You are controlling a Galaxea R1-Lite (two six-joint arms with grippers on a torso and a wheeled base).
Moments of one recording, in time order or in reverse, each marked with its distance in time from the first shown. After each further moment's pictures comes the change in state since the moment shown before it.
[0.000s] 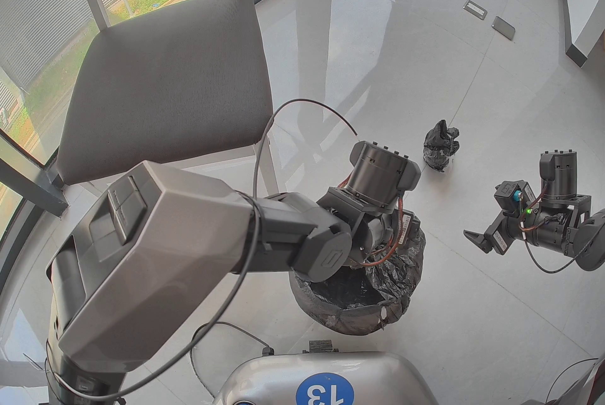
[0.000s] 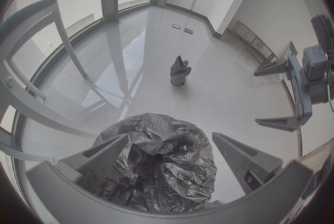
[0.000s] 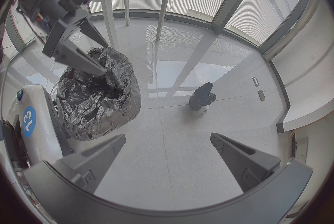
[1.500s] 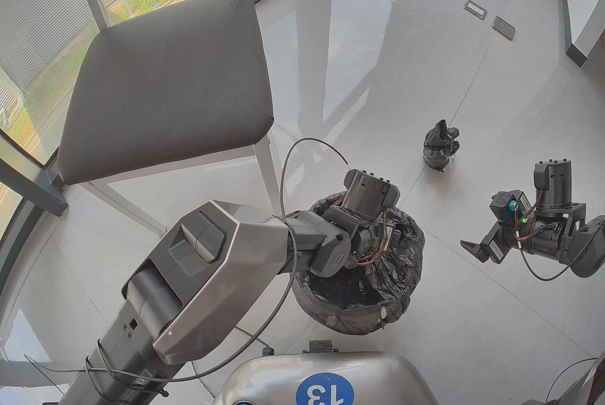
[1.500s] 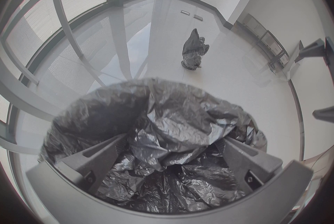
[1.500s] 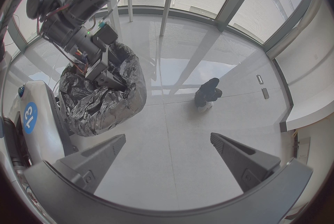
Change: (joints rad) left arm 0.083 0.281 -0.270 0.052 -0.041 -0.015; right arm 0.006 0.031 0.035 -0.030 0.002 0.000
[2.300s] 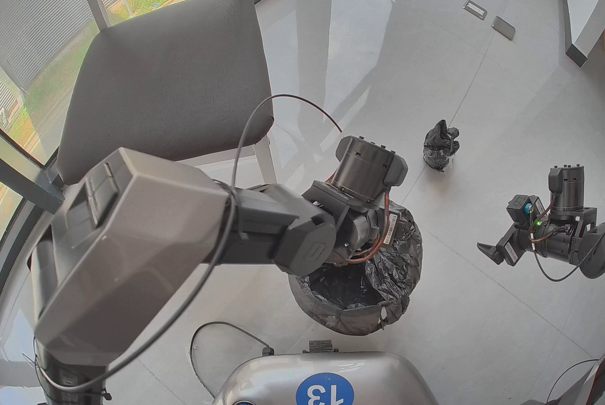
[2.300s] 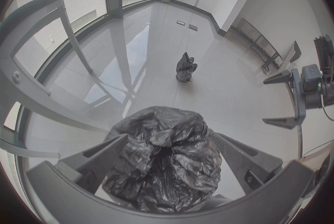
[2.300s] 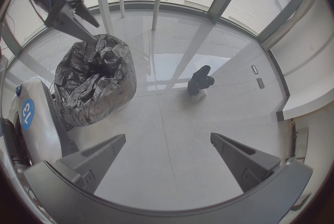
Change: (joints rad) left arm -0.061 -0.334 0.325 -0.005 0.043 -0.003; right arm -0.094 -0.030 0.049 -0.001 0.021 0.002
